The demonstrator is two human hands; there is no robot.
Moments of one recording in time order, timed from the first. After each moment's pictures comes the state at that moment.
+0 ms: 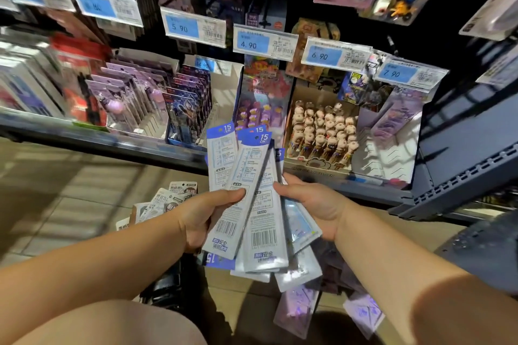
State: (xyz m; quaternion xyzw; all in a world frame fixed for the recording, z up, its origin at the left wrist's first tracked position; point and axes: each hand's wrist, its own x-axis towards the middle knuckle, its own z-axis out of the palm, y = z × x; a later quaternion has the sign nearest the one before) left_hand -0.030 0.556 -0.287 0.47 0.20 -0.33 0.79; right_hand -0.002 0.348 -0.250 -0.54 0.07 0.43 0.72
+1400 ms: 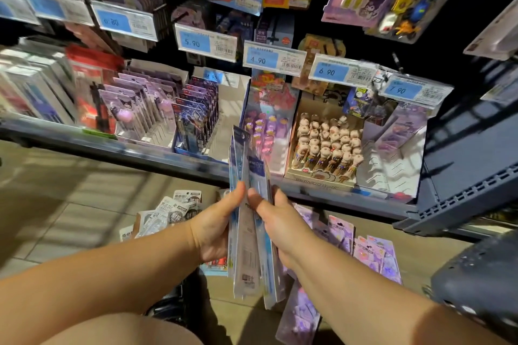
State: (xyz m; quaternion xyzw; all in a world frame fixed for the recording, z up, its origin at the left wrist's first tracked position) left_hand -0.036 0.540 -0.268 0.40 0.08 -0.35 0.84; right_hand -0.025 0.415 -0.276 -0.70 0.13 0.24 0.66
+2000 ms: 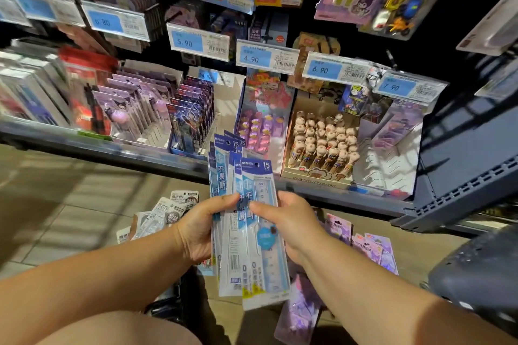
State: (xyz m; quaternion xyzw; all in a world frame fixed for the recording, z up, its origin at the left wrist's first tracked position) left_hand -0.035 0.551 -0.283 0.36 0.10 -0.32 0.87; right_hand -0.024 0.389 -0.261 -0.67 0.14 0.24 0.68
